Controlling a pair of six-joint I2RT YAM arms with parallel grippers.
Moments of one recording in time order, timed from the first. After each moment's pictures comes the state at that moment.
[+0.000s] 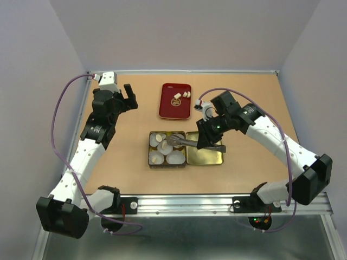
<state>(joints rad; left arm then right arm) -0.24 1.05 0.98 -0.18 -0.18 -0.24 0.62 1.38 1.33 -0.95 -0.51 0.12</state>
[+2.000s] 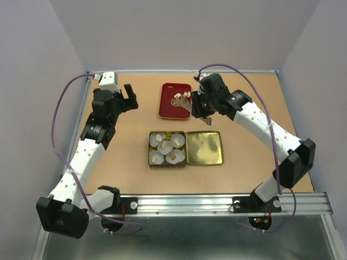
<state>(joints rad) -0.24 1.05 0.98 -0.18 -0.16 -0.24 0.65 1.54 1.56 -0.78 0.01 0.30</state>
